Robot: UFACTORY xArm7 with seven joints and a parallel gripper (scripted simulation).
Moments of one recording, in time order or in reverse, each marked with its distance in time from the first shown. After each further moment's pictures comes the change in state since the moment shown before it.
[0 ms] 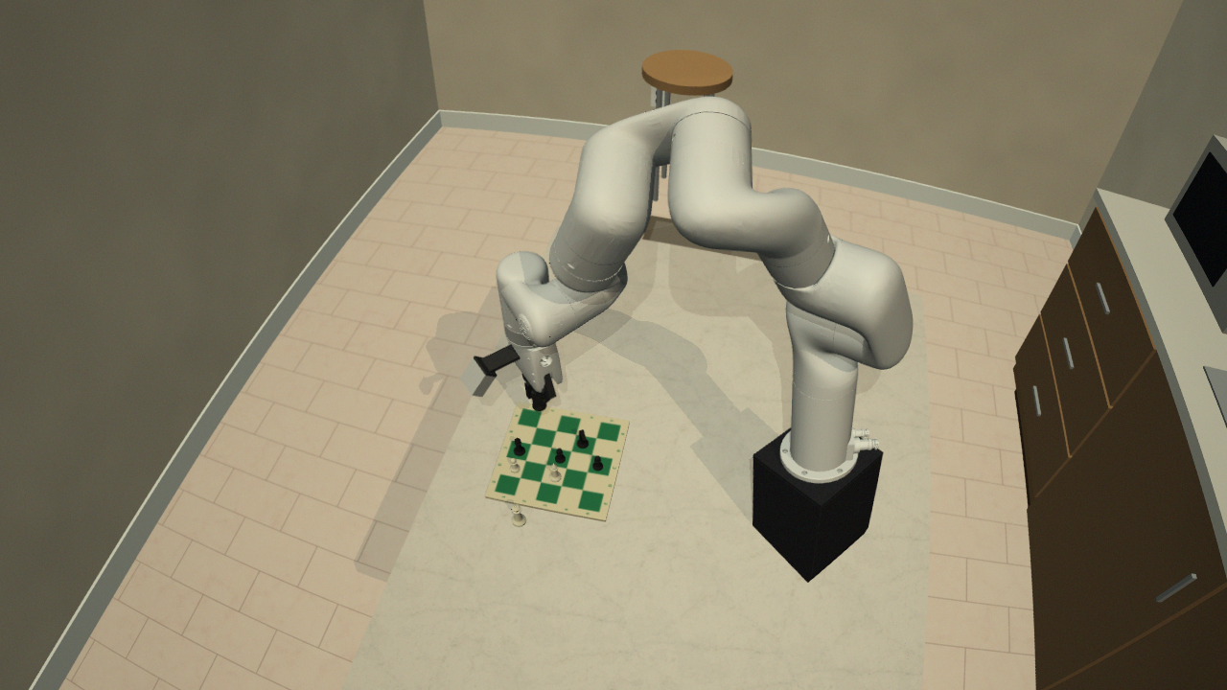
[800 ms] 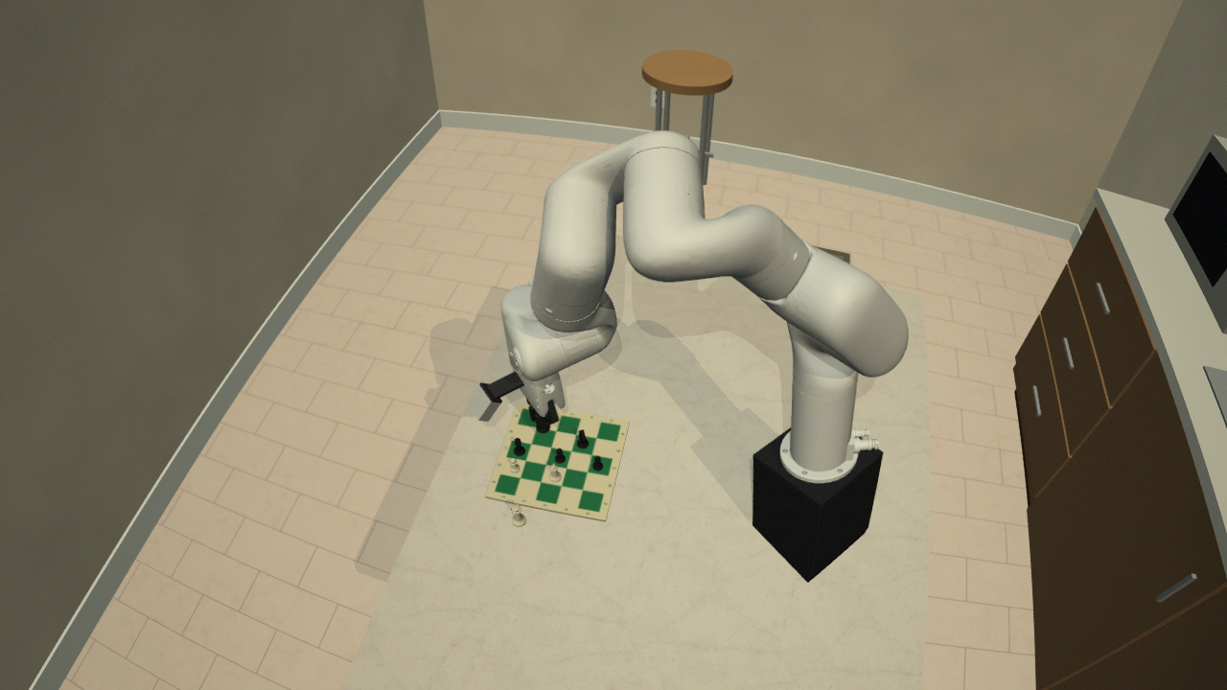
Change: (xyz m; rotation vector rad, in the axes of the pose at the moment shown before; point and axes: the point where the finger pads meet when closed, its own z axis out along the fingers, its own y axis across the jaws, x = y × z) arm -0.001 0.000 0.066 0.001 -0.005 0.002
